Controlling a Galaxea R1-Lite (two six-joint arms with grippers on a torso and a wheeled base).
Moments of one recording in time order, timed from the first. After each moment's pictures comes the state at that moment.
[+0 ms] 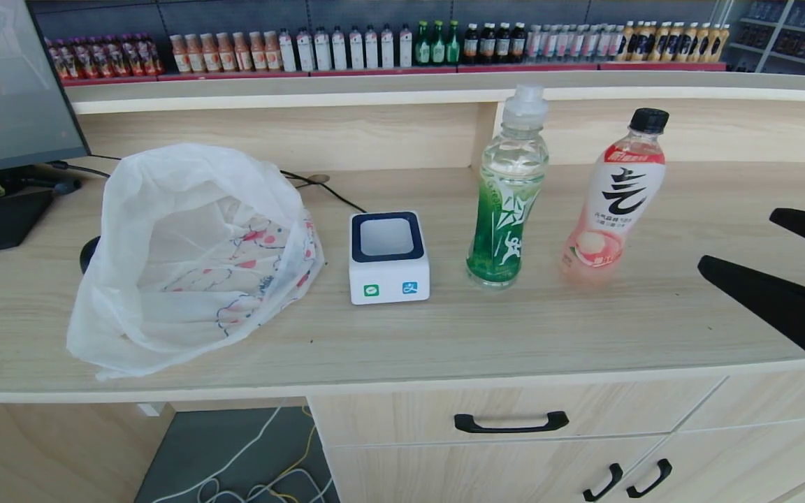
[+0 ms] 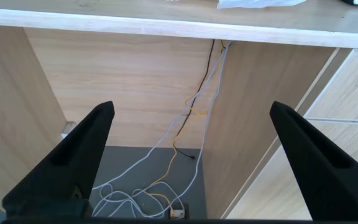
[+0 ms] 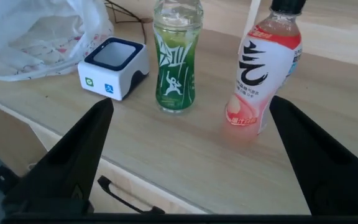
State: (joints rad) left arm 0.00 0.00 0.00 0.00 0.00 0.00; right arm 0.55 1.01 -0.61 -0.47 -0.06 -0.13
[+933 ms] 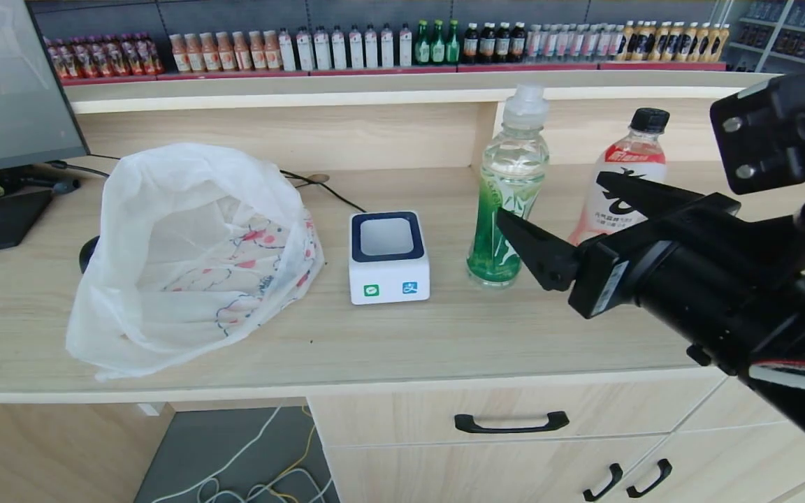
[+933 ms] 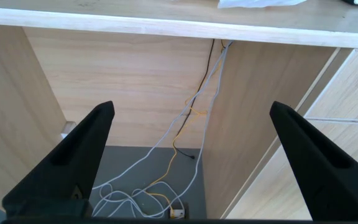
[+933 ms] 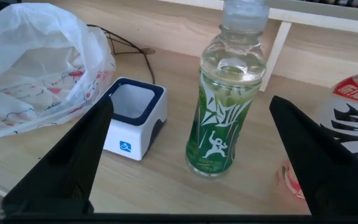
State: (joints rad) left arm 0.00 0.00 0.00 0.00 0.00 0.00; right arm 0.87 1.46 -0.73 -0.93 -0.45 -0.23
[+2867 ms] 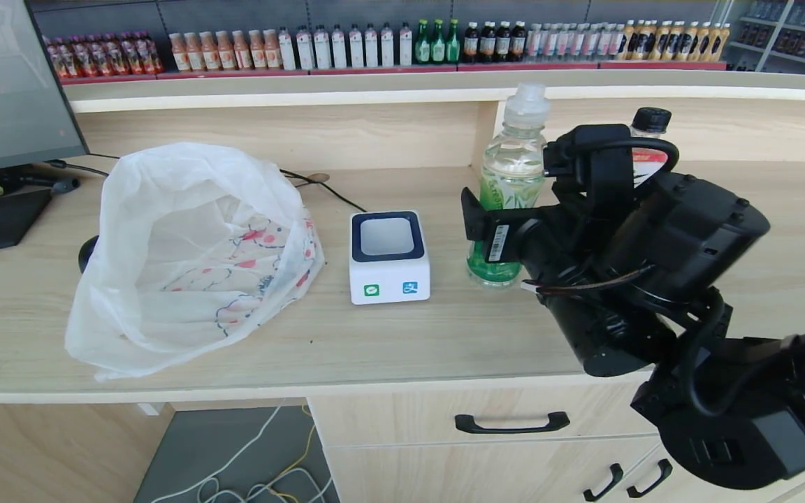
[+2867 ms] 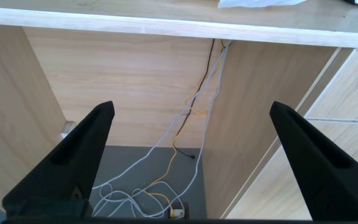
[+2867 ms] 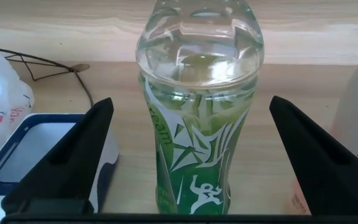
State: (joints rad) left arm 0.00 0.00 0.00 0.00 0.00 0.00; right arm 0.76 1.84 -0.93 -1.20 -0.63 -0.18
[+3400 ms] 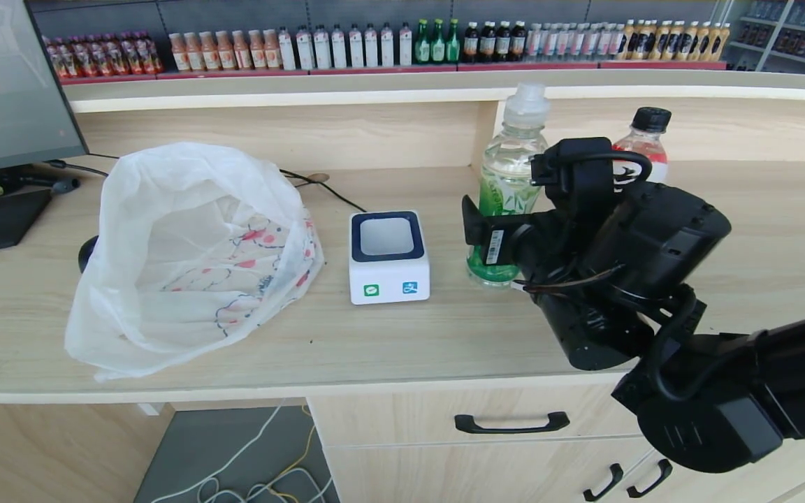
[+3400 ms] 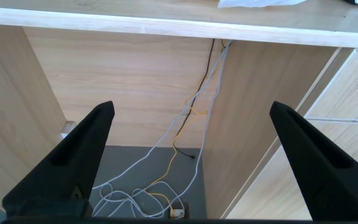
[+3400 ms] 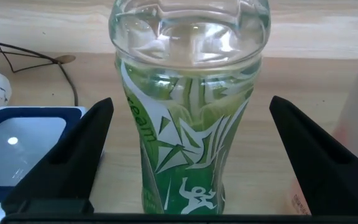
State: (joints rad) left arm 0.00 0.00 0.00 0.00 0.00 0.00; right arm 0.73 1.88 -0.94 -1.20 -0.63 -0.18
